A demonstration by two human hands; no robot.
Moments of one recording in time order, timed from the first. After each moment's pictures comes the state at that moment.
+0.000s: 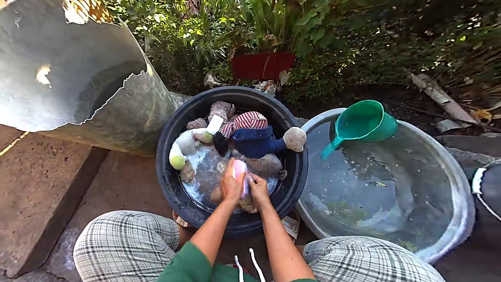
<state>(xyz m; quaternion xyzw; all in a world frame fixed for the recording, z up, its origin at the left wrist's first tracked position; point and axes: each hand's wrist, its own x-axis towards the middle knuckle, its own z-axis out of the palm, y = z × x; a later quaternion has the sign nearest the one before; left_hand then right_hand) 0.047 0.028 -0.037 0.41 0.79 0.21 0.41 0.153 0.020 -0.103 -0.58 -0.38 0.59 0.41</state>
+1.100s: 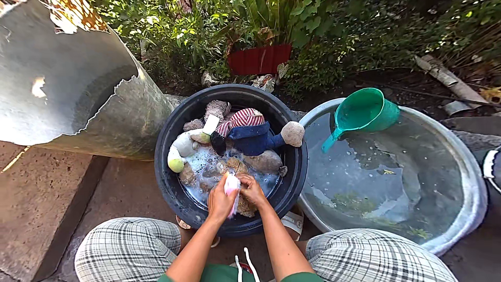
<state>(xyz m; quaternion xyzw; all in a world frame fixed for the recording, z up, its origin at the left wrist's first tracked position) 0.014 -0.011 -0.013 0.48 0.76 0.13 0.41 0.156 0.018 -0.109 -0.49 -0.58 0.58 0.28</state>
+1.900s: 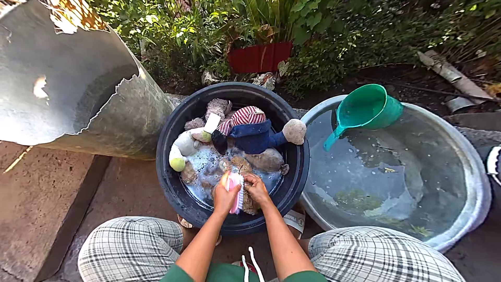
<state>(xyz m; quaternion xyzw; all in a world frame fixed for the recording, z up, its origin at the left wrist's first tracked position) 0.014 -0.014 -0.059 0.43 0.72 0.28 0.46 0.161 0.014 -0.110 -0.54 -0.53 0.58 0.30</state>
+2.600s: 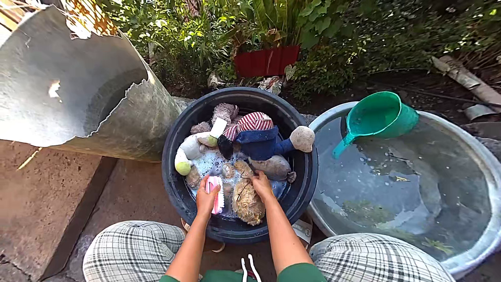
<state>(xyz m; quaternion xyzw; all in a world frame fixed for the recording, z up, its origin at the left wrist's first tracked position) -0.052 -0.017 -0.075 0.30 0.77 0.34 0.44 0.148 0.060 -0.115 -0.69 -0.43 0.57 0.13</state>
